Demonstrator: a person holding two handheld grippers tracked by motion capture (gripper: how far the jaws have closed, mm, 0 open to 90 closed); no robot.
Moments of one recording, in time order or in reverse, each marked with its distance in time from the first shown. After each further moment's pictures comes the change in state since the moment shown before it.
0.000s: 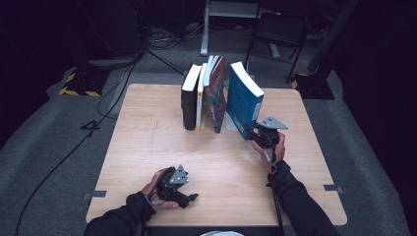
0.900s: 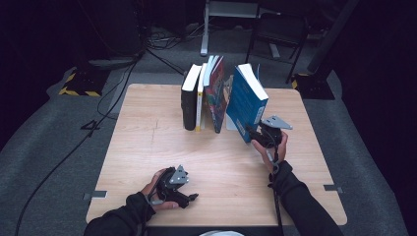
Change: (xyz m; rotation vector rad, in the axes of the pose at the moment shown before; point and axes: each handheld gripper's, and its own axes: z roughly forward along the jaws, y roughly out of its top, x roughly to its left) left arm 0.000 0.000 0.000 0.000 0.002 -0.003; right arm -0.003 0.005 -0.012 -0.033 0.001 0.028
